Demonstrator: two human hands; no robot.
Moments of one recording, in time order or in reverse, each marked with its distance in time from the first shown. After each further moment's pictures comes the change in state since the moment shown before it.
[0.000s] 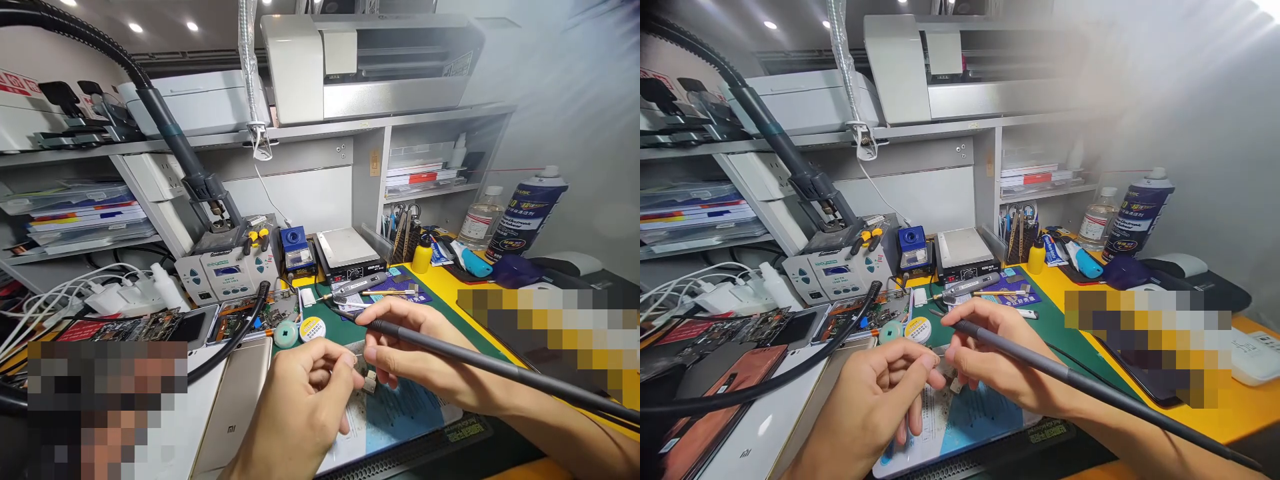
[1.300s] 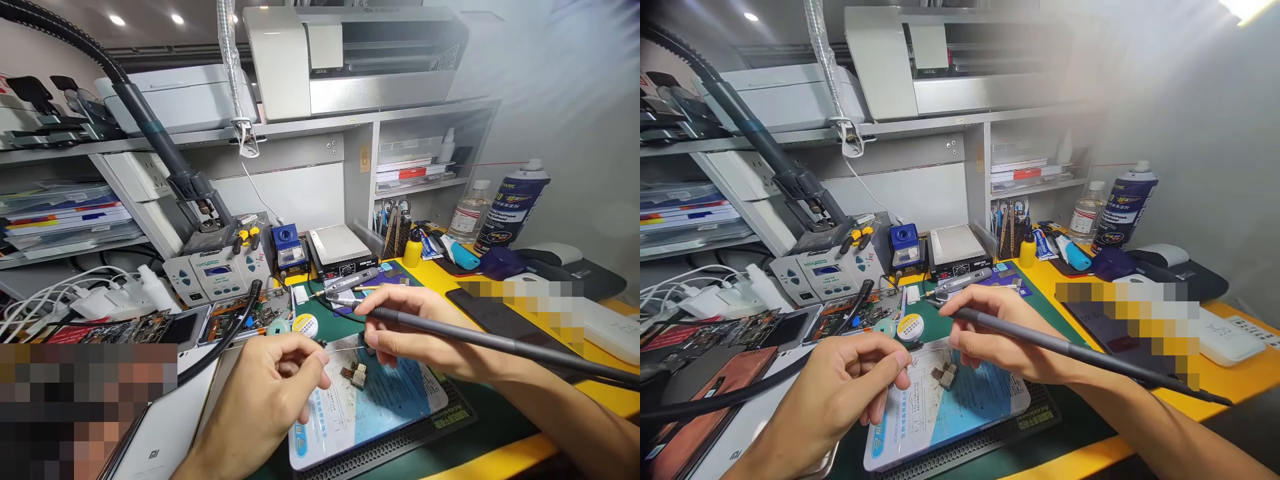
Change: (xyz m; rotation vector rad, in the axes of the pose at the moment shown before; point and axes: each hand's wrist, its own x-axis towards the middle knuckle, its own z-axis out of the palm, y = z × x) left_hand 0.003 0.006 -0.028 0.139 -0.099 0.001; right_hand -0.003 -0.007 -0.022 -0.060 -0.044 -0.058
